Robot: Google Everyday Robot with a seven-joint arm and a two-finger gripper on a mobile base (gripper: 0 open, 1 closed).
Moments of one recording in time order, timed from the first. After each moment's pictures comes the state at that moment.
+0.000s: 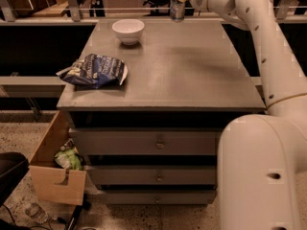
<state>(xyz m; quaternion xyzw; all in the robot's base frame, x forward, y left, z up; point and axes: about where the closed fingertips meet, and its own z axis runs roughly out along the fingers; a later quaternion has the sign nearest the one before) 0.876 -0.082 1.046 -0.30 0.62 0.25 0.67</state>
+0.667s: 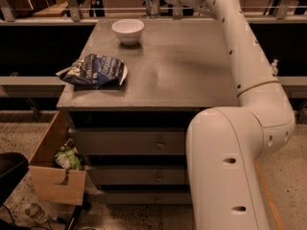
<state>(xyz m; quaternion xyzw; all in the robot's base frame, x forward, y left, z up) 0.893 0.003 1.051 -0.33 0.63 0.27 0.66</state>
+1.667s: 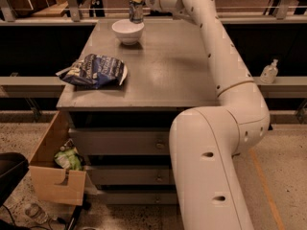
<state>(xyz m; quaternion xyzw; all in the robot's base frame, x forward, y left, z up) 0.910 0.058 1.028 -0.31 0.63 0.31 0.64</state>
